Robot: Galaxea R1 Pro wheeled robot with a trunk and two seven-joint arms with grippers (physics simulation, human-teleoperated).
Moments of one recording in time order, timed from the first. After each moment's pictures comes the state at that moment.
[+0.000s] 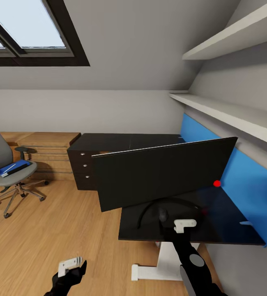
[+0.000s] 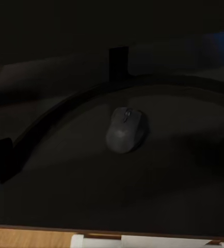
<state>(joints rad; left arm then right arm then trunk) -0.09 0.02 0.04 -0.96 0.23 0.04 0.02 -0.15 0.05 0.19 -1.42 -0.04 0.29 -0.18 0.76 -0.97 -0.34</state>
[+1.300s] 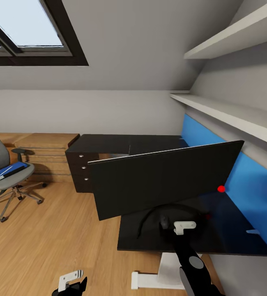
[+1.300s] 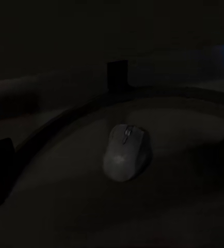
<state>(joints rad) -0.09 0.02 0.03 -0.84 0.24 0.07 0.01 -0.15 0.05 0.19 -1.38 -0.04 0.25 -0.18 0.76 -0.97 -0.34</state>
